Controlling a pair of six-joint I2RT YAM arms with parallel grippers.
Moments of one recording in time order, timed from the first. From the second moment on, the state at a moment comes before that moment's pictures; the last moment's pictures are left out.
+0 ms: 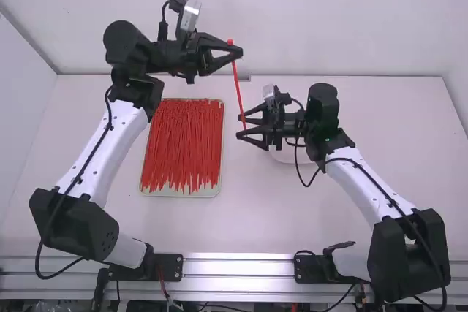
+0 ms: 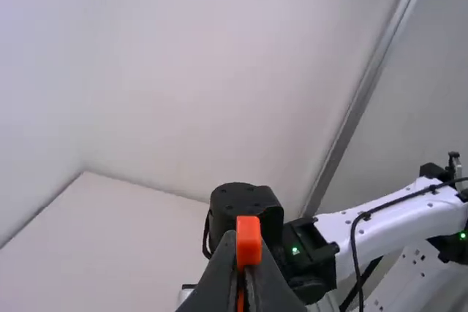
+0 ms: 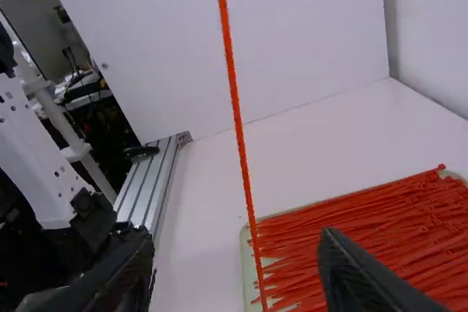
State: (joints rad) left arm -0.17 1.57 1.51 0.53 1.31 -0.73; right arm 0.29 1.42 0.91 0.27 -1.29 0.05
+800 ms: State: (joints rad) left arm -0.17 1.57 1.51 0.44 1.31 -0.61; right arm 0.23 1.42 0.91 0.41 -1.29 0.12
